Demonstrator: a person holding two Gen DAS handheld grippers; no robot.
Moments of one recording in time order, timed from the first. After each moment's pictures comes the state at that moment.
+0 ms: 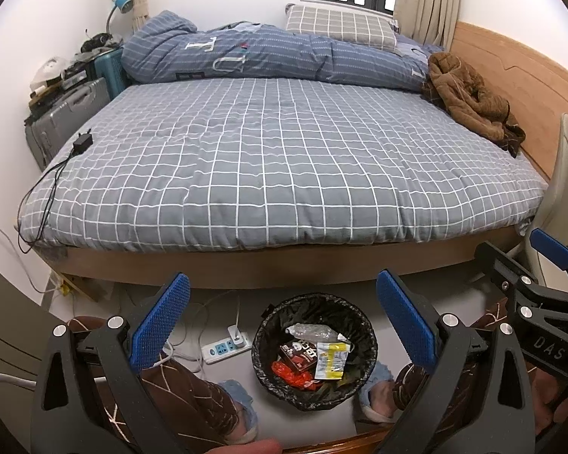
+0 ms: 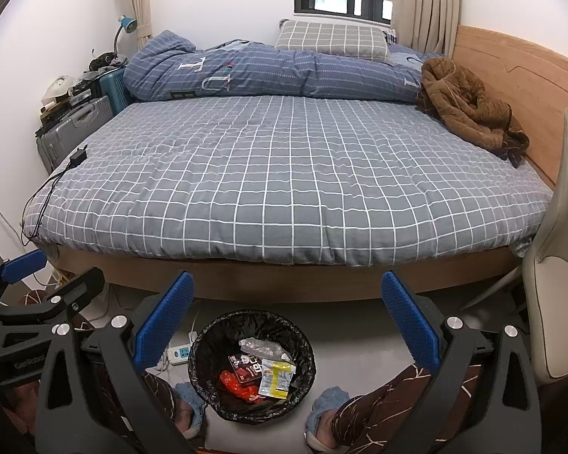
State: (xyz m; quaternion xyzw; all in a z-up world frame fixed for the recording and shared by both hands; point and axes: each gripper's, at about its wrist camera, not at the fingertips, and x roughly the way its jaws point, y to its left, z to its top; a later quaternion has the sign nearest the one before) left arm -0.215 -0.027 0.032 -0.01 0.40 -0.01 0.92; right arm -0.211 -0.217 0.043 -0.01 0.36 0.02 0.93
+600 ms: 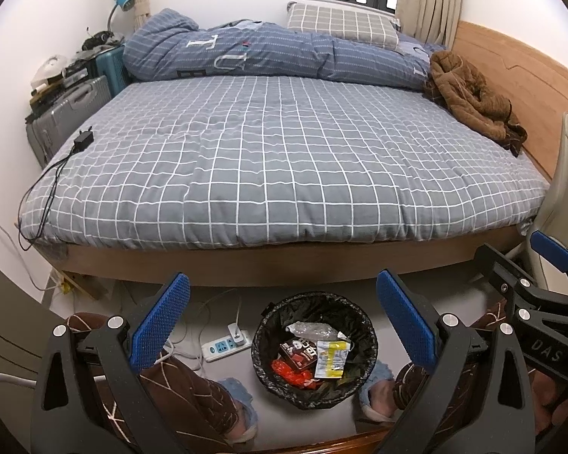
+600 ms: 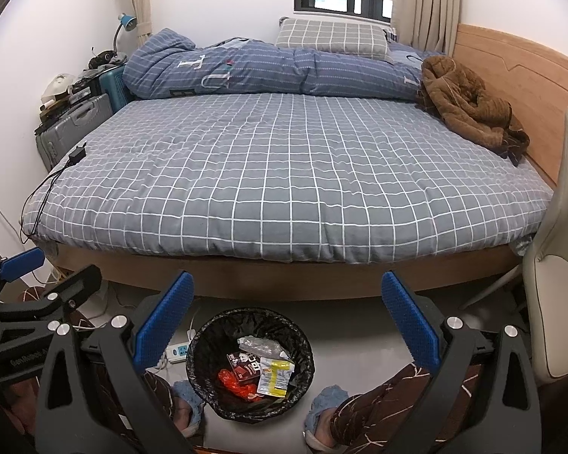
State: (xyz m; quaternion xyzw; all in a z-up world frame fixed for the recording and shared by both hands) left arm -0.214 -0.026 0.031 -0.01 0.41 -0.01 0.91; right arm -0.212 -0.220 0.036 -0.02 0.36 0.02 0.93
